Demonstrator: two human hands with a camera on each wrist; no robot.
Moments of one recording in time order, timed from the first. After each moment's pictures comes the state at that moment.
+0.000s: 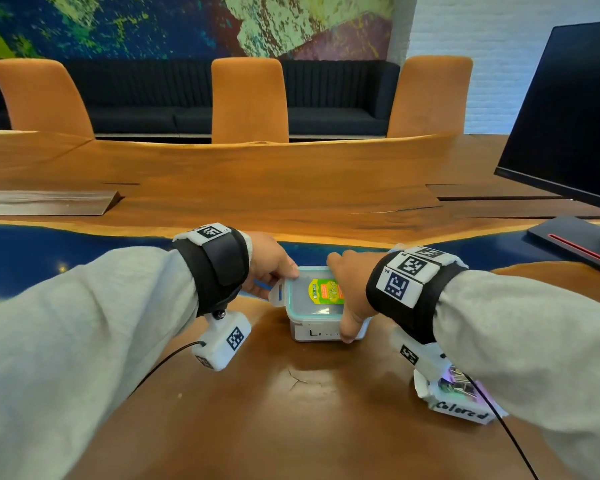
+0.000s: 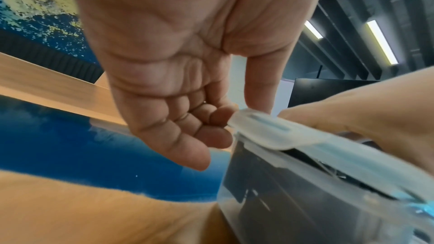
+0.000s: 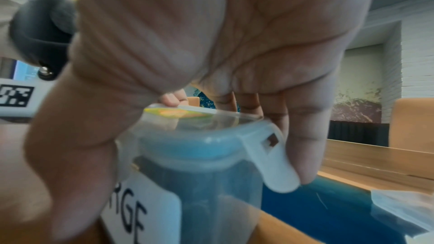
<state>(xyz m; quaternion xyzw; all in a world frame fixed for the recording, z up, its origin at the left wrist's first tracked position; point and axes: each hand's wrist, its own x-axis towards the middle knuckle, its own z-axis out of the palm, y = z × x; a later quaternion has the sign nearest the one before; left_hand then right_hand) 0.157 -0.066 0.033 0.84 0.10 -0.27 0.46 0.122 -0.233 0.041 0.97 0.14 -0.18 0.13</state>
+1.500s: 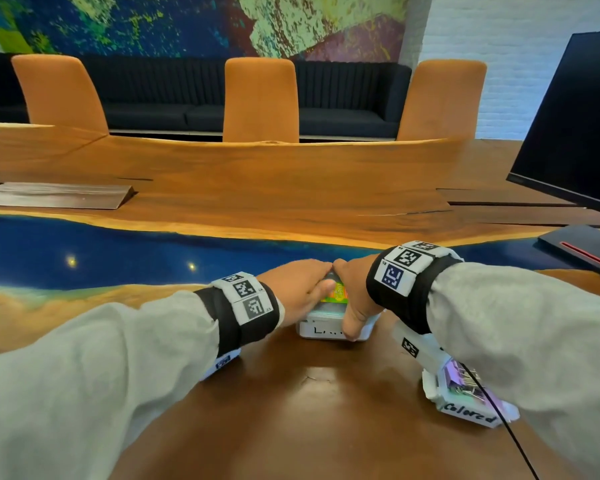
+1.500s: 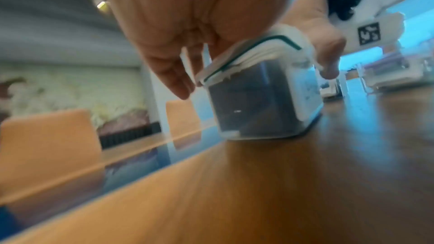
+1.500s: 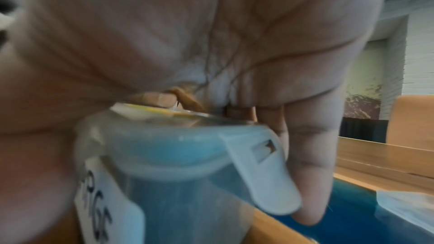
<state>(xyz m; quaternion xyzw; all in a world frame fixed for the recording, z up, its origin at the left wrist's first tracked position) 0.132 -0.073 -0.006 0.95 -0.27 -0.06 0.16 0.120 -0.223 0.047 0.95 0.13 -0.23 0.14</state>
